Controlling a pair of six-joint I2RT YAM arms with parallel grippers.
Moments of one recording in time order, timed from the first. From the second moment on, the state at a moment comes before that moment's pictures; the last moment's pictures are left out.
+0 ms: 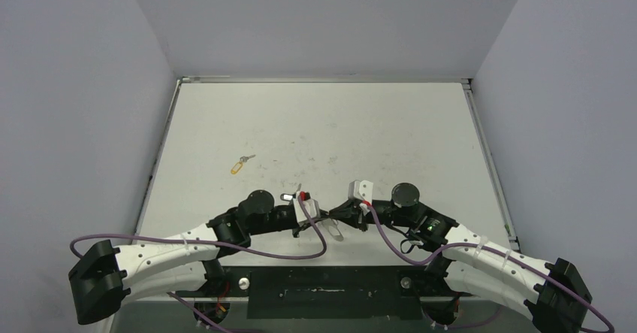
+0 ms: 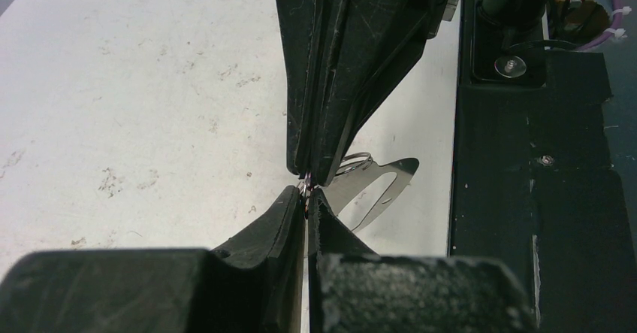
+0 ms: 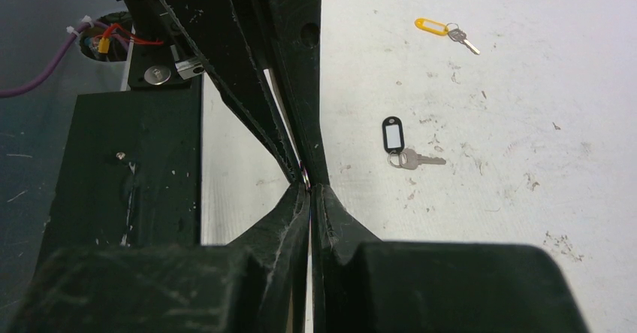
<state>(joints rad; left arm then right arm) -1.05 0.94 0.43 0.30 0.26 0.18 0.87 0.84 0.40 0.22 -0.55 -0.17</state>
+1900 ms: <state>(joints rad) -1.05 0.42 0.61 -0.47 -0.10 0.19 0.81 1.24 0.82 0.03 0.12 0.23</state>
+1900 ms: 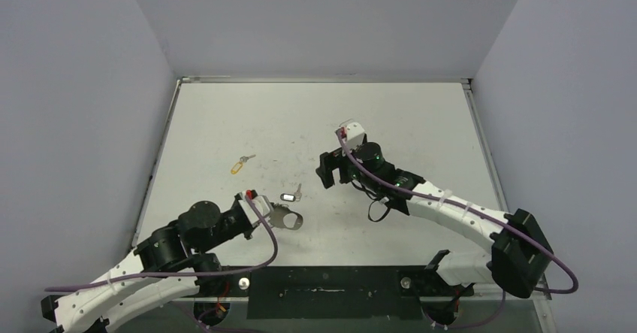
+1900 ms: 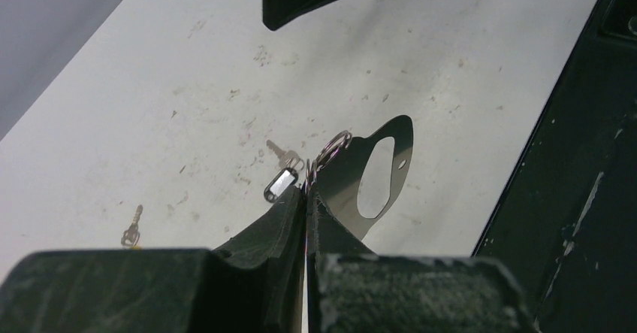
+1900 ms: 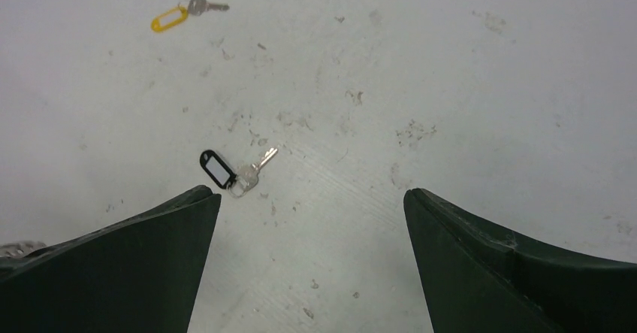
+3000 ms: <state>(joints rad) -0.97 0.25 0.63 -0.68 -0.19 0.33 0.97 1.81 0.71 0.56 -0.28 -0.65</state>
